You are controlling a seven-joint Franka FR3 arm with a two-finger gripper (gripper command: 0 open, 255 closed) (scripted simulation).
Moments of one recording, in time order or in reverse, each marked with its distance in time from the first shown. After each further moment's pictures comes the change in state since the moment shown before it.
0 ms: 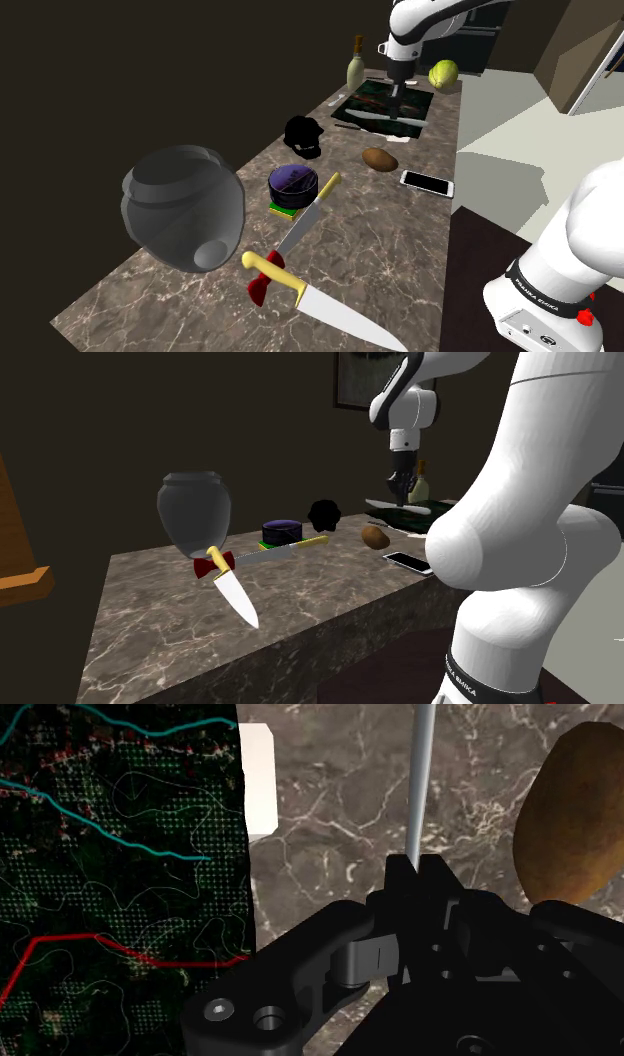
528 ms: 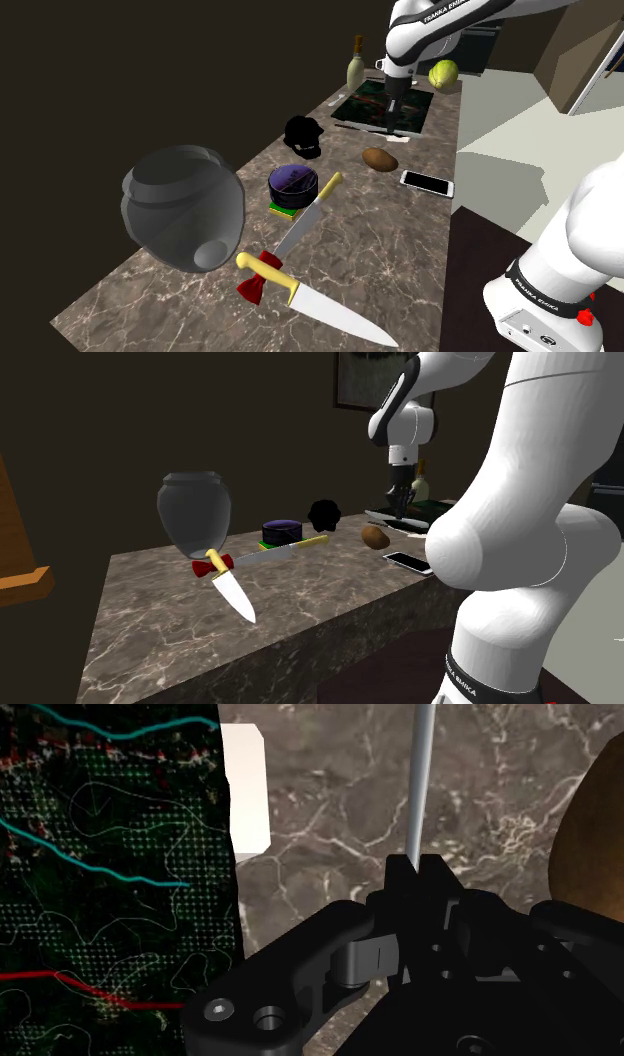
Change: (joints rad) arm -0.001 0.037 -0.003 -0.073 0.007 0.109 -0.004
